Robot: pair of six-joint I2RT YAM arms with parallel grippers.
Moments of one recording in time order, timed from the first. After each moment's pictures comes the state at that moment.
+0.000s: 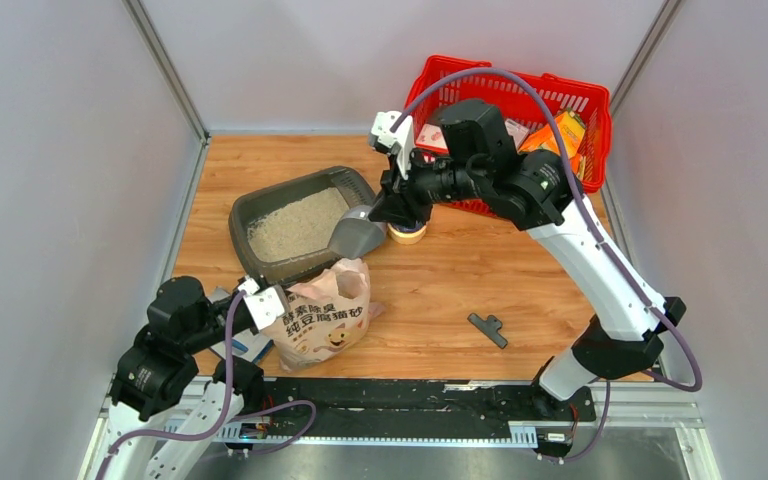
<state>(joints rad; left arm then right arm) -0.42 0.35 0.87 -0.81 0.50 0.61 0.84 1.58 2.13 -1.04 -0.47 -0.21</state>
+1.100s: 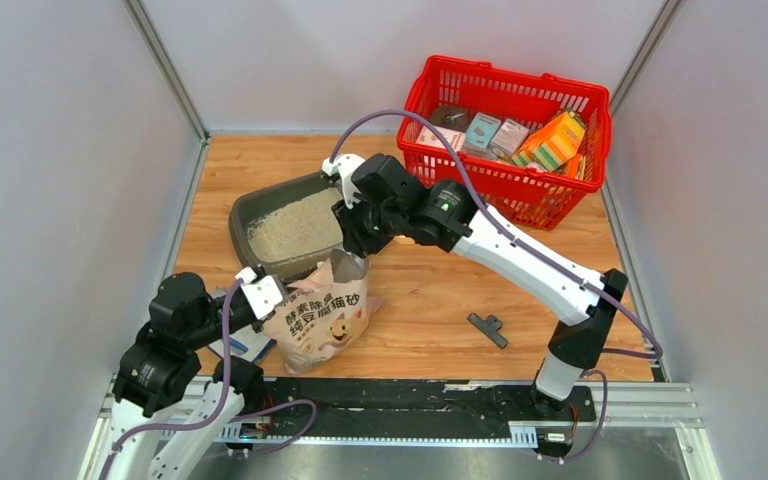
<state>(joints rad) -0.40 0.37 0.87 -0.80 0.51 0.52 1.01 1.70 1.94 -0.95 -0.04 0.17</state>
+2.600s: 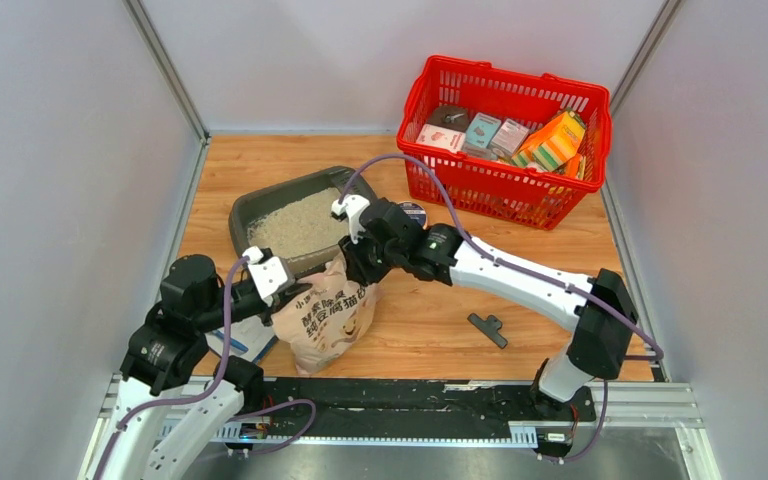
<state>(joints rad) -0.40 0.47 0.89 -0.75 0.60 0.40 1.05 1.60 1.39 -0.52 -0.04 0.23</state>
